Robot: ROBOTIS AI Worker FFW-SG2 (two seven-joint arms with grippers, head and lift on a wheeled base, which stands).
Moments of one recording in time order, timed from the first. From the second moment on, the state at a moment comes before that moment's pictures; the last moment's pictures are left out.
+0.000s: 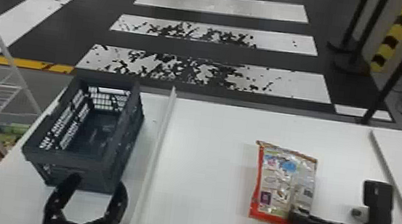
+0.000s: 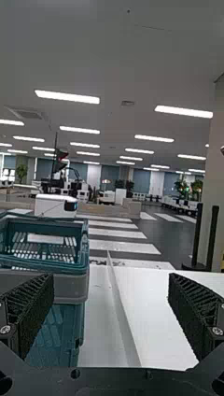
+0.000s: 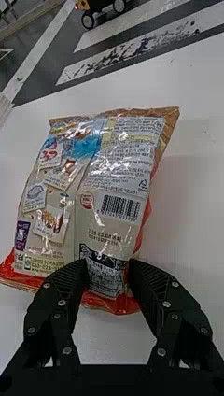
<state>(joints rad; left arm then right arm) 0.61 0.21 -0.02 -1.66 0.28 -0.57 -0.08 0.11 -0.13 -0.13 -1.74 -0.16 1.04 0.51</state>
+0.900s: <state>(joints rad) 0.61 0.21 -0.02 -1.66 0.28 -0.57 -0.08 0.16 -0.13 -0.22 -1.89 -0.24 0.97 0.47</state>
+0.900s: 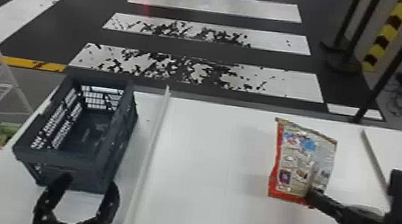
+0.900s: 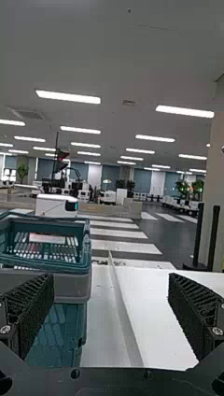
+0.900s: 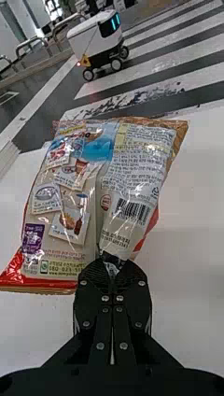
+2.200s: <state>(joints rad) 0.61 0.22 -0.01 -1.67 0.28 -0.56 -0.08 0.00 -0.19 -0.77 -1.60 -0.41 0.69 0.15</state>
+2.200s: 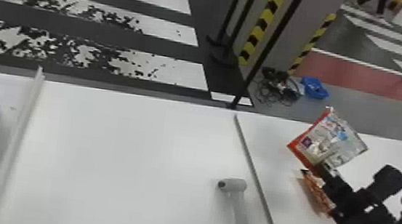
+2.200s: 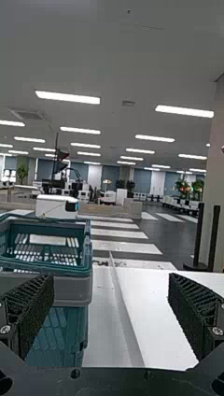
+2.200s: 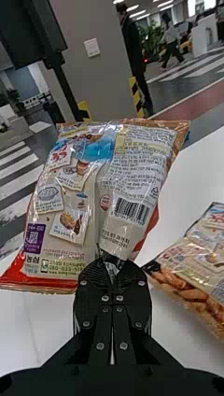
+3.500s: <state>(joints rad) 0.62 0.22 -0.01 -1.68 0.29 -0.56 -0.08 0.04 -0.25 -0.77 -1.40 -0.42 0.24 0.06</state>
